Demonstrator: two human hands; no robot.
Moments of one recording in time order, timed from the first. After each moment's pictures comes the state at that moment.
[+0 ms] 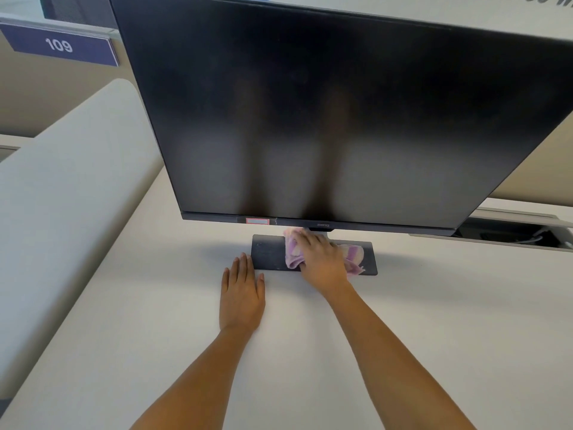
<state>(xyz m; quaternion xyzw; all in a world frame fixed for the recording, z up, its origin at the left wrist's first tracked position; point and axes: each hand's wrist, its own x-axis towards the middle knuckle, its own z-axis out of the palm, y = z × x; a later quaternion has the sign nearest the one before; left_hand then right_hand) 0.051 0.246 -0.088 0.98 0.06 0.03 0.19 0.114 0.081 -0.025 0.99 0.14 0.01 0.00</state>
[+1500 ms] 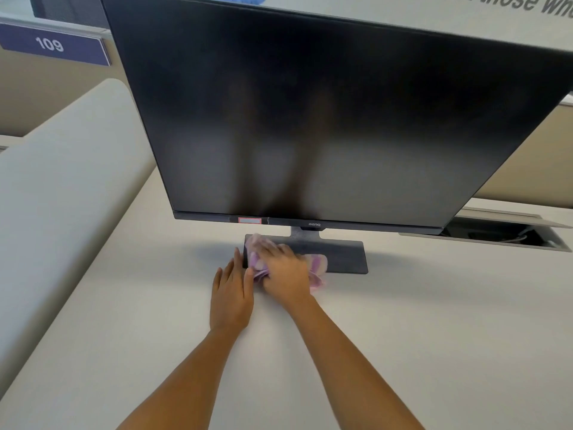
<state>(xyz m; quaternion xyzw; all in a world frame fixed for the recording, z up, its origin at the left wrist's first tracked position) 0.047 0.249 -0.084 0.93 0.07 0.04 0.36 0.084 0.128 -0.030 0.98 0.18 0.01 -0.12</state>
